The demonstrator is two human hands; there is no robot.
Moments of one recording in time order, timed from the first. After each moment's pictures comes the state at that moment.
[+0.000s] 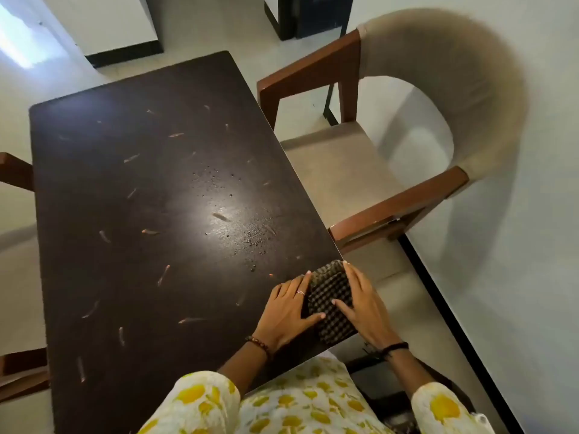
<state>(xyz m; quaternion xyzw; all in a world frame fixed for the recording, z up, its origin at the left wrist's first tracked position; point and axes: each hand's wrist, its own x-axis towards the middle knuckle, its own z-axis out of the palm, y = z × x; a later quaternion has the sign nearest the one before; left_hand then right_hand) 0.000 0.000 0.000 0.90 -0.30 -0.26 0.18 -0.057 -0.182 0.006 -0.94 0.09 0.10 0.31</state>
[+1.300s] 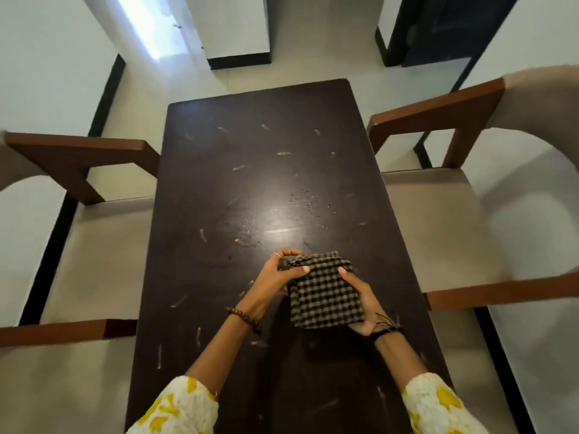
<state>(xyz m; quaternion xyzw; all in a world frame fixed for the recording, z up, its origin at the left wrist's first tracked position) 0.133 0.135 0.074 0.66 0.17 -0.27 0.68 0.107 -0.046 0.061 -0.30 0.25 0.37 0.84</state>
